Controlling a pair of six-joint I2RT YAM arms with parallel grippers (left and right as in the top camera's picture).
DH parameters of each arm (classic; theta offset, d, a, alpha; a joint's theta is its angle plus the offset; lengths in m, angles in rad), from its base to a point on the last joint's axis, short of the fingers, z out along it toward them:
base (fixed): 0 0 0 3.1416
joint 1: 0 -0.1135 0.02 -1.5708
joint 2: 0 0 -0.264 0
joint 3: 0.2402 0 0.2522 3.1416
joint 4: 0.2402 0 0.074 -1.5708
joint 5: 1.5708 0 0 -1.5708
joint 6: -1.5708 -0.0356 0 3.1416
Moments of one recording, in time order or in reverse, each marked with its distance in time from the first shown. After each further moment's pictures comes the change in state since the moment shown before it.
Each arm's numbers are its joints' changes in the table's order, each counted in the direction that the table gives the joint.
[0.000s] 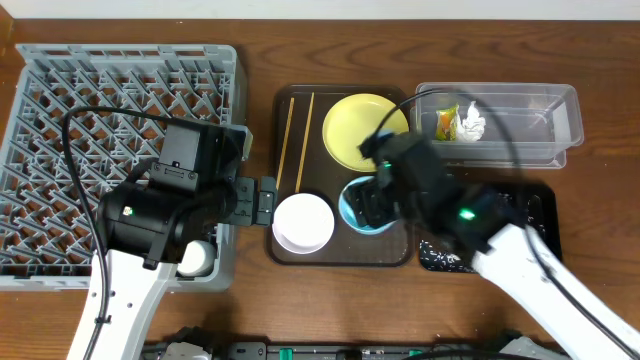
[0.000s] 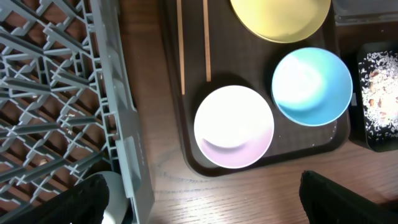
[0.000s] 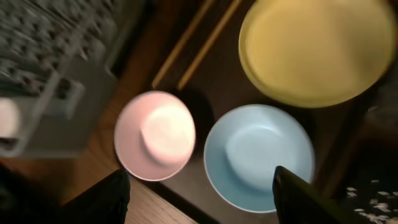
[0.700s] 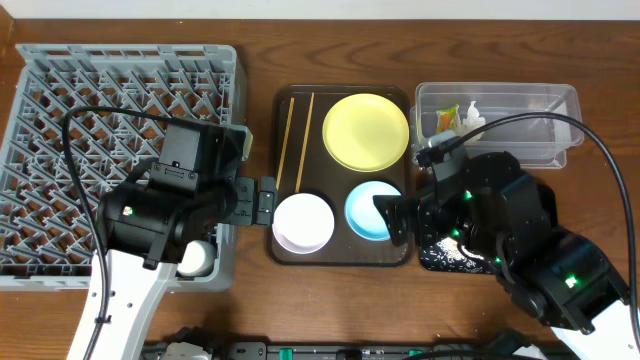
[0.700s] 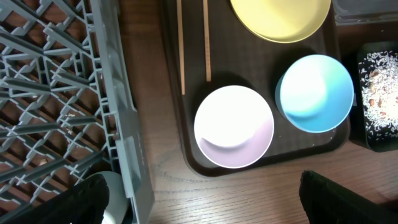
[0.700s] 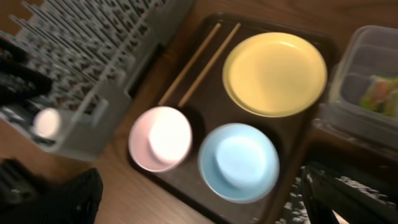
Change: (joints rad) left arm 0.000 0.000 0.000 0.001 0.000 0.000; right arm 0.056 0.278 0.045 0.153 0.027 0.068
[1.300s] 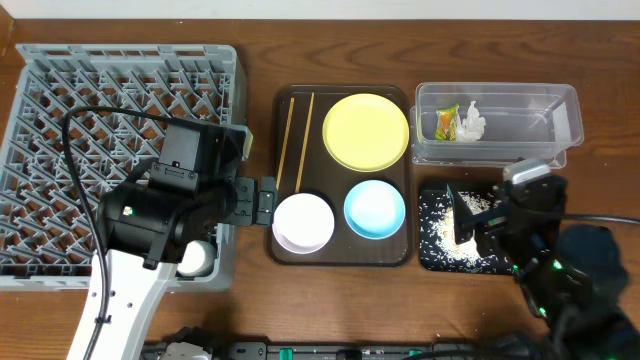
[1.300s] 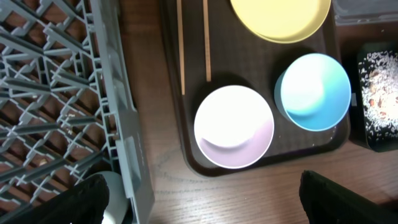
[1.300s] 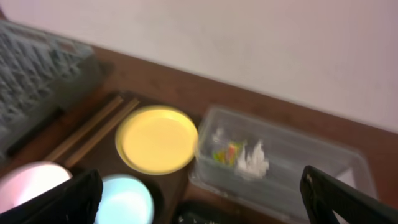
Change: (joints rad) left arm 0.000 0.000 0.000 -0.001 0.000 0.000; right arm 0.266 0.419 -0.359 -0.316 0.140 0.321
